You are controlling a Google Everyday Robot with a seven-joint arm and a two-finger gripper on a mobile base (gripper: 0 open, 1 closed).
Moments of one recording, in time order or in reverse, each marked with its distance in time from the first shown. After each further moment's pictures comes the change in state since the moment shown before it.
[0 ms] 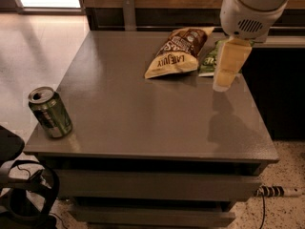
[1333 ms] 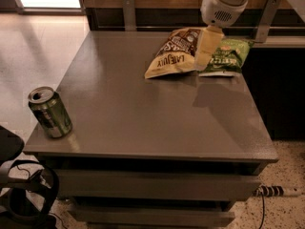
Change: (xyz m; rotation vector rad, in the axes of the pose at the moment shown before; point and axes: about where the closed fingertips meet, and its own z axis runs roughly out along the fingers) arm -0.037 -0.080 0.086 -0.073 -0.141 -0.007
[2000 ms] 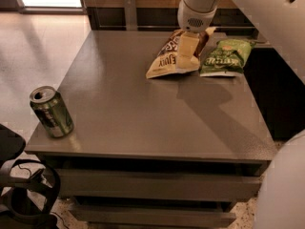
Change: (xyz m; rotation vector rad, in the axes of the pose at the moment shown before) arm -0.030 -0.010 0.047 -0.037 0.064 -0.023
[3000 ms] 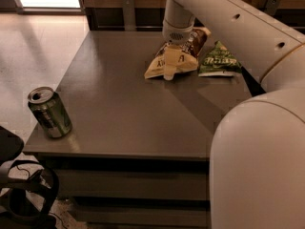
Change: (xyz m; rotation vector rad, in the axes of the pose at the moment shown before) arm -0.019 -0.016 0.079 -0.052 0.055 0.015
